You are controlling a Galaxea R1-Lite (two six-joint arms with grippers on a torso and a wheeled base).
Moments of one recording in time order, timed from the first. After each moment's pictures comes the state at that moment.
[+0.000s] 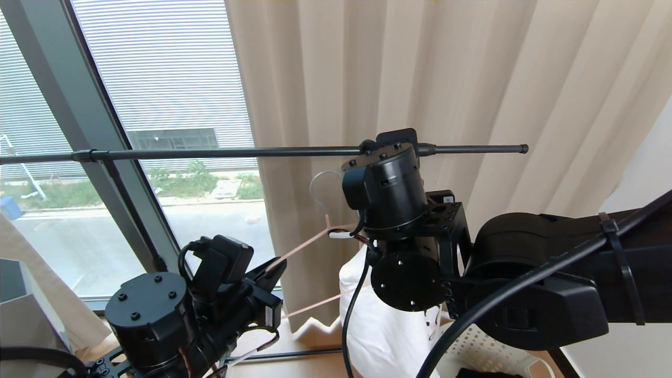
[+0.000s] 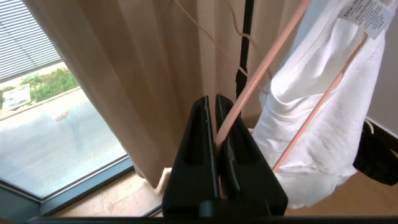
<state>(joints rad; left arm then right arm) -0.65 1.89 -0.22 -1.57 0.19 0.08 0.95 1.97 -1.35 -0.17 -1.20 0.22</state>
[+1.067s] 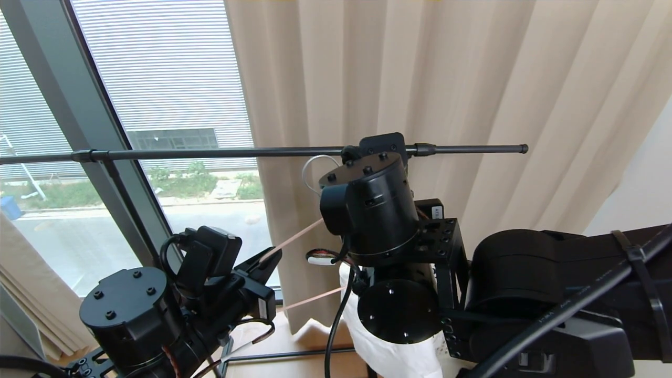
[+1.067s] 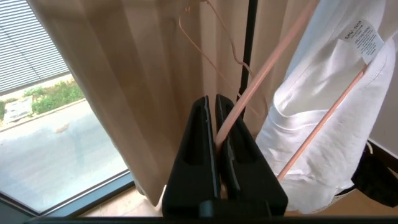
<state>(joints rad) -0.65 1.84 -0.22 -1.57 0.19 0.09 1.04 1.96 -1.35 -0.17 -1.20 0.24</state>
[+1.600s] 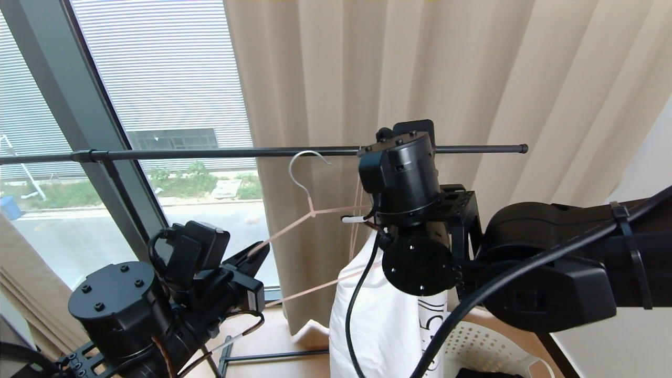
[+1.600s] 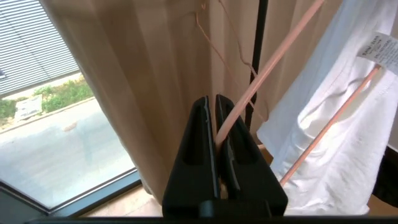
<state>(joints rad) -0.58 1.83 -0.21 -1.57 0.19 0.11 0.91 1.95 -1.35 -0.17 -1.20 0.25</state>
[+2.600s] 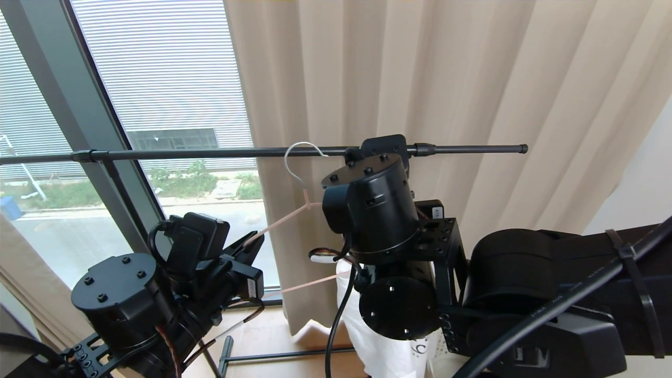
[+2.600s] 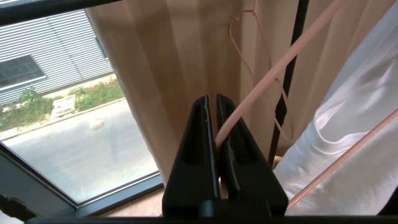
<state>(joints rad) -0.58 1.83 -0.25 -1.57 0.26 0.15 1.03 1.96 -1.34 -0.17 -1.19 0.26</state>
